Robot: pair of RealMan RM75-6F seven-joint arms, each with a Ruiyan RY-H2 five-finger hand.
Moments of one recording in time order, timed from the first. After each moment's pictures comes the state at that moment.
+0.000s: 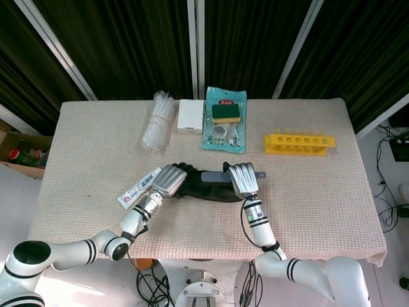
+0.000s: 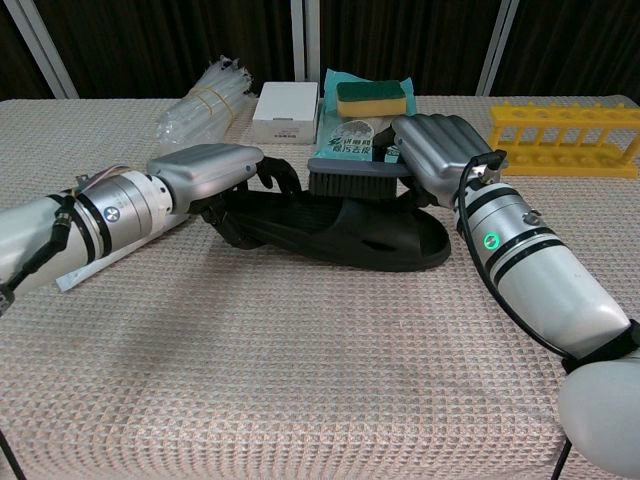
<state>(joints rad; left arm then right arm) -0.81 -1.80 -0.16 -1.20 1.26 0.89 0.17 0.68 -2.08 0.28 -0.96 -1.33 1.21 -0.35</state>
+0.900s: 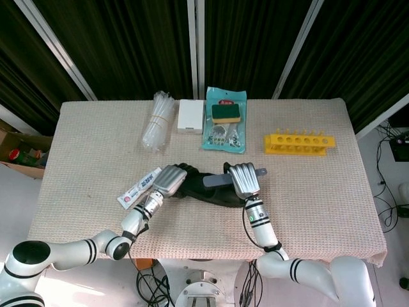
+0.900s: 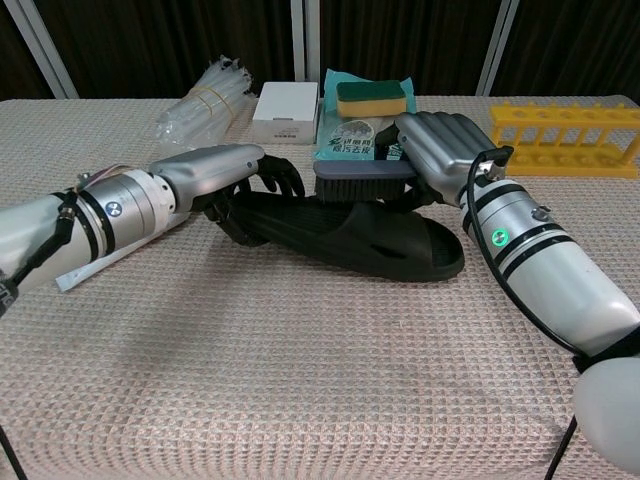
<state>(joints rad) -0.81 -1.80 -0.18 -1.21 1.24 0.86 0.08 0.67 -2.04 0.27 -1.02 -1.32 1.21 -0.35</state>
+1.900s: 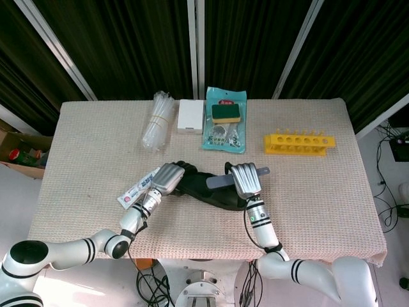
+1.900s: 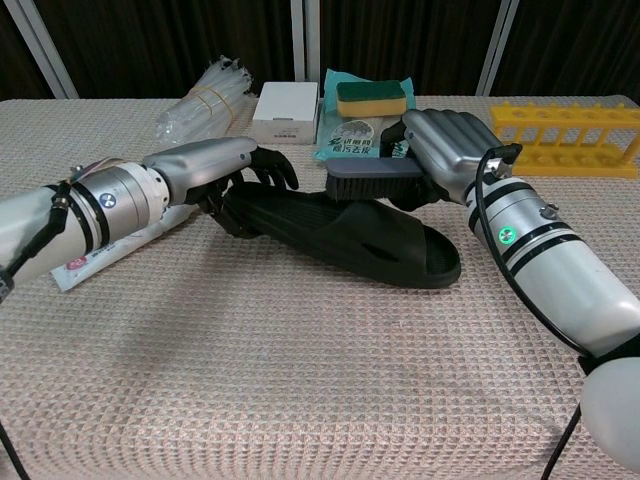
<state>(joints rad) -0.81 -1.78 -0.19 -1.22 1.22 0.86 0.08 0.65 -2.02 0.27 -1.05 -1.31 1.22 -0.34</state>
